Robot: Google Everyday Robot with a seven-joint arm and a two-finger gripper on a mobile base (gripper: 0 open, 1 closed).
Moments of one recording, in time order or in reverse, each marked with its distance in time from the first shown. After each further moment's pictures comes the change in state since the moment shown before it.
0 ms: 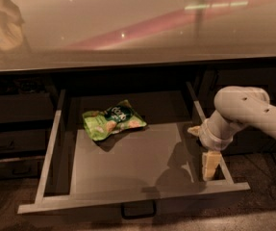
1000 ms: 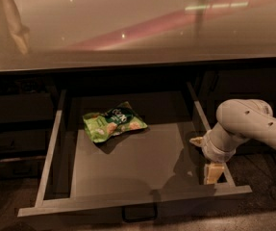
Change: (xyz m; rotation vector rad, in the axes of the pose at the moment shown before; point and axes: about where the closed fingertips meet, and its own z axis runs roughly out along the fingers) arm 0.007 0.034 0.015 -0.019 0.014 0.015
